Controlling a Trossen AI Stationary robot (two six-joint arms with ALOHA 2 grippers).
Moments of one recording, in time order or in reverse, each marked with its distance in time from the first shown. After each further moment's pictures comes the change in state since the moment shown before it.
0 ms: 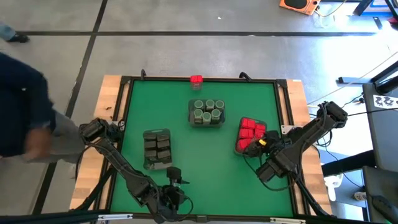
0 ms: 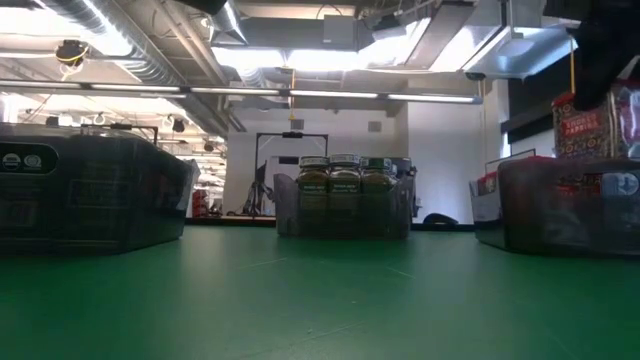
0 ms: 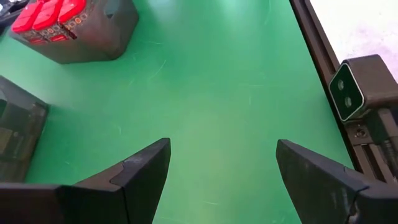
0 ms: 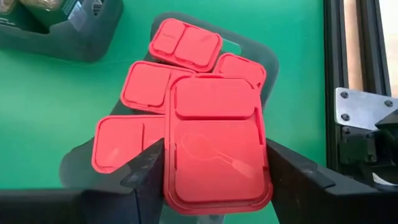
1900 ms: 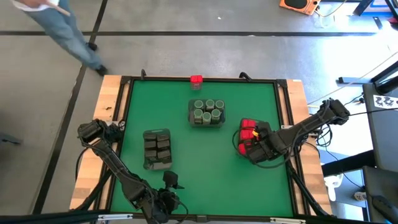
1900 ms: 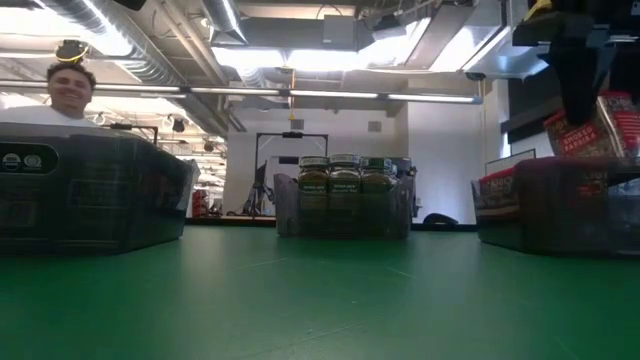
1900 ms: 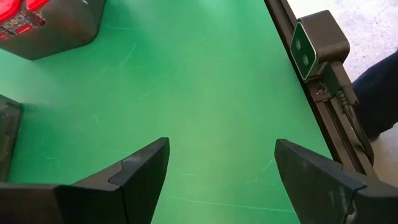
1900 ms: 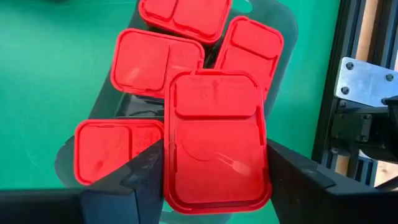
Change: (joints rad) left arm -0.052 0.000 0.000 -0.060 0.061 0.023; right arm -0.237 -0.067 0.008 0.113 -0.216 -0.360
